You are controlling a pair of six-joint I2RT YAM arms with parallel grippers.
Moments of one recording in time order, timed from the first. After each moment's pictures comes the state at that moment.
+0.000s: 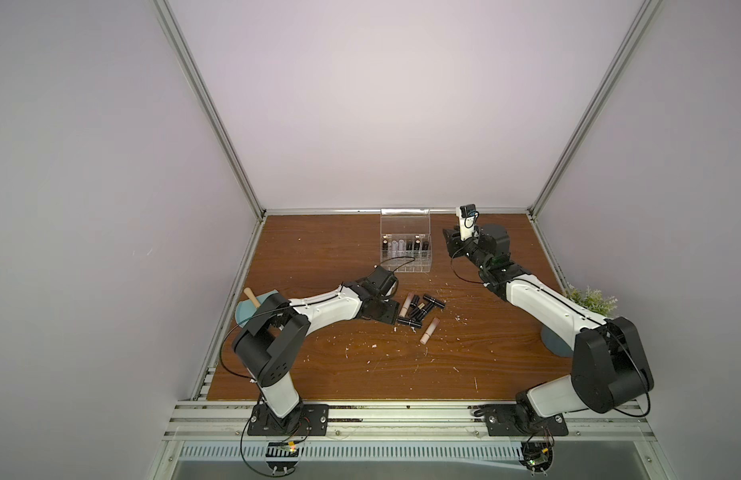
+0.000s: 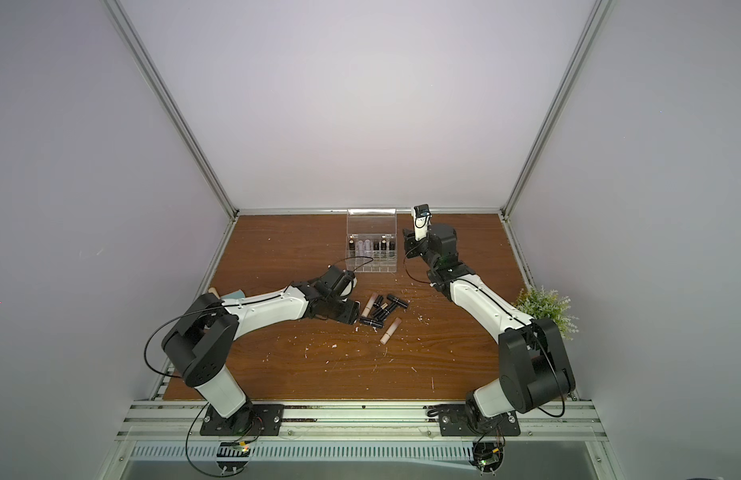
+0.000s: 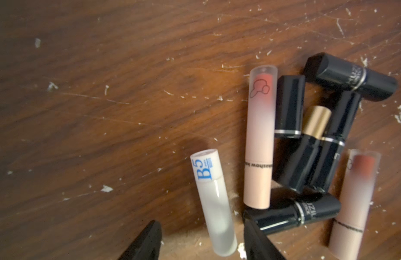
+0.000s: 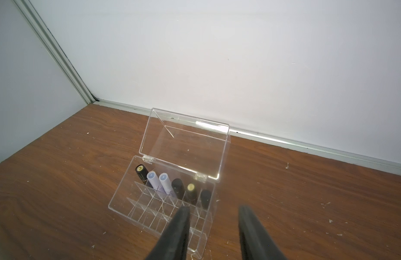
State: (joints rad) left arm -0.71 1.72 1.00 -0.38 0.06 -0.38; right arm 0.36 1.48 1.01 0.22 -0.01 0.04
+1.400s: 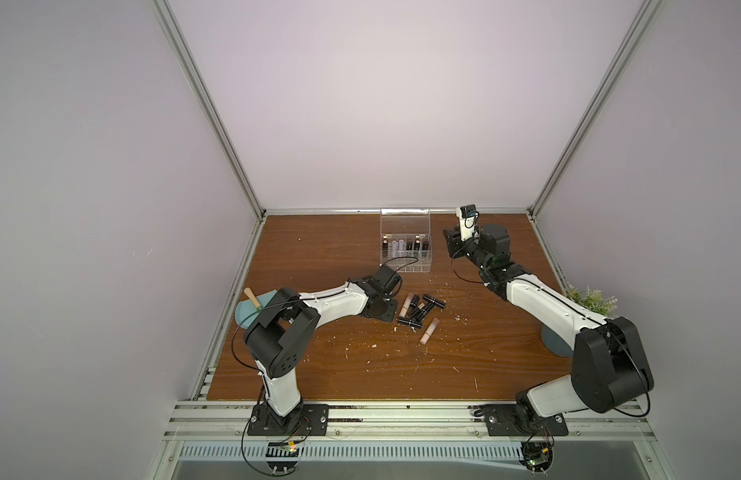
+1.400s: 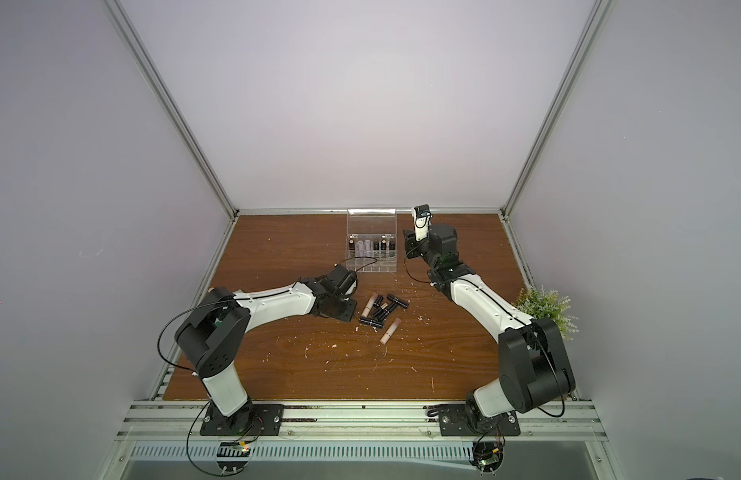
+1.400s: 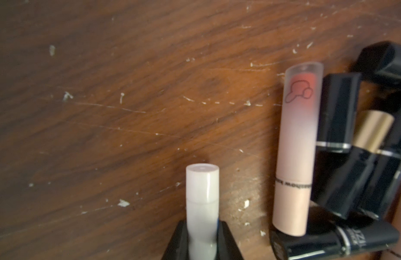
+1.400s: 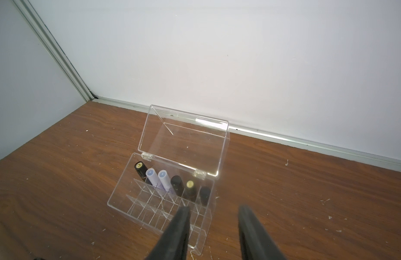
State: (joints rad) left arm -0.71 1.79 1.07 -0.44 -0.02 -0.34; right arm 0.36 1.48 1.02 0.20 -0.01 0.04
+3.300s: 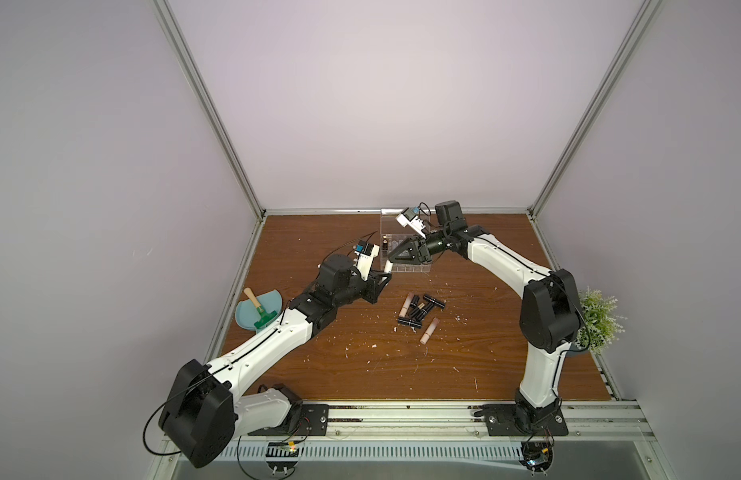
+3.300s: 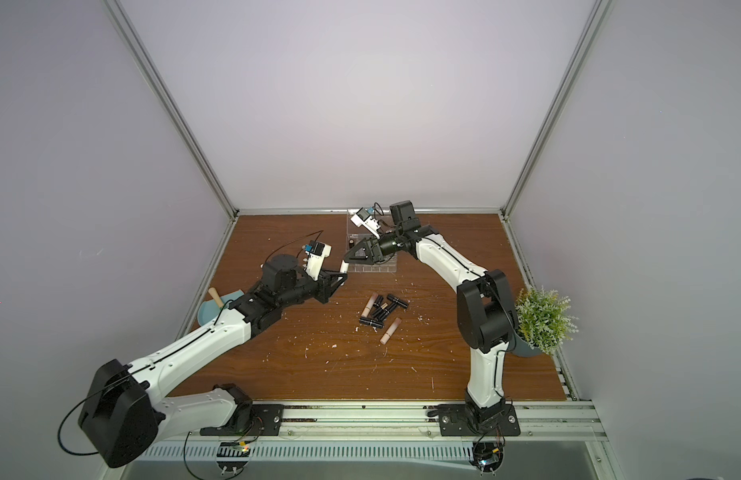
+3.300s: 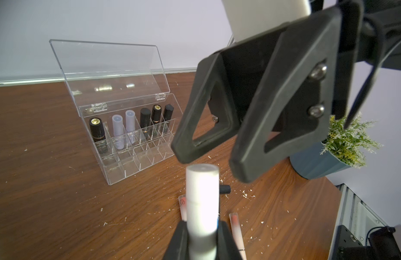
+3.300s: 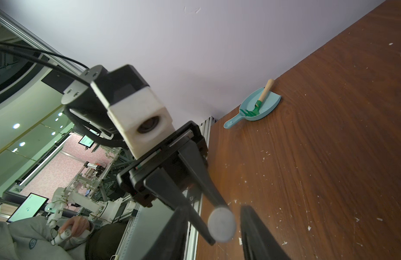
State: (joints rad) left arm -0.56 1.21 0.81 0.02 0.29 -0.26; right arm 0.45 1.93 1.61 -0.38 -1.32 0.05
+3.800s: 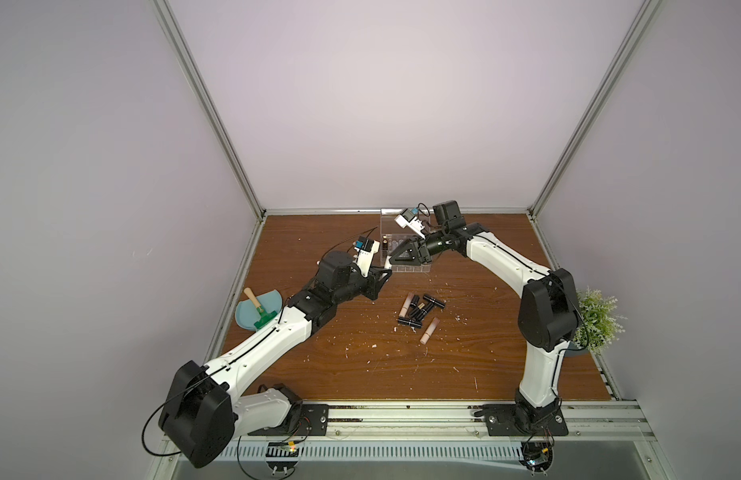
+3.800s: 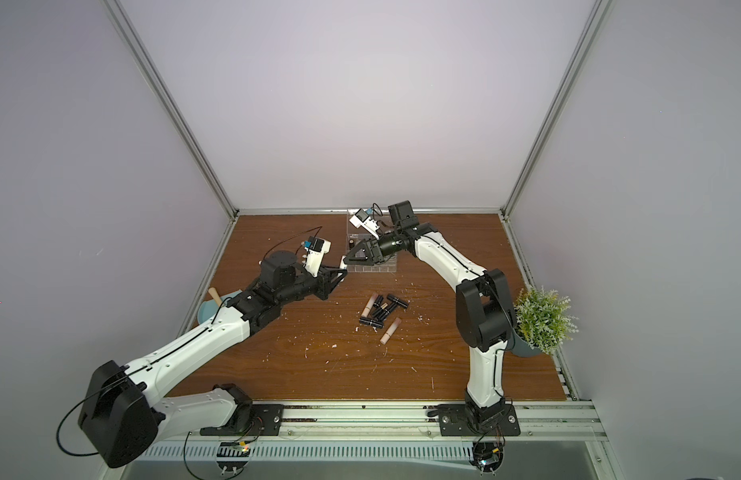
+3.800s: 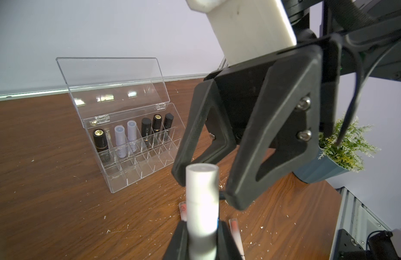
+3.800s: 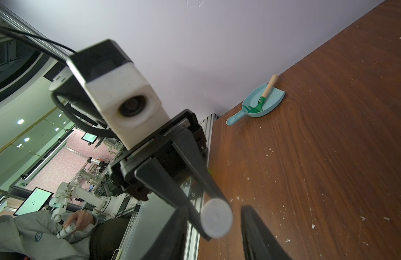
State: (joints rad) left arm -0.56 1.21 0.84 -0.01 0.29 -0.25; right arm 0.46 1.94 1.65 -0.48 -1.33 -0.02
